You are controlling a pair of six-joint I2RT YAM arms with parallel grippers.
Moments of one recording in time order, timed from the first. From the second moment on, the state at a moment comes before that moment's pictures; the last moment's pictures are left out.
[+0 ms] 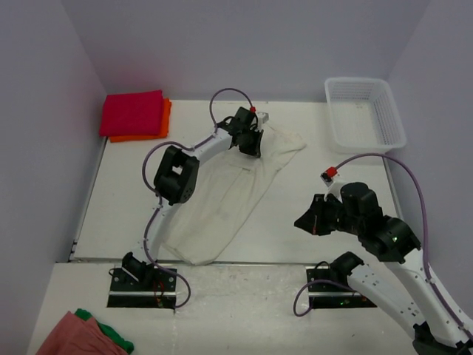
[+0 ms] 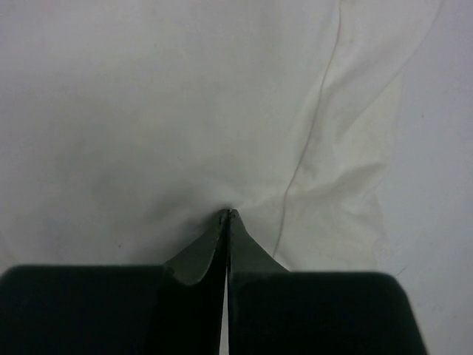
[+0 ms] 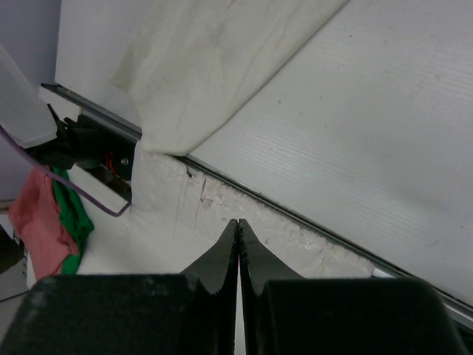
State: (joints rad) left arm -0.59 2.47 2.07 -0.51 0.24 -0.23; right arm 0.57 0.58 0.86 -0.96 -0.26 0.61
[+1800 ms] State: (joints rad) left arm -0.25 2.57 2.12 -0.32 0.53 -0.31; right arm 1.06 1.94 1.30 -0.50 -0.32 0.62
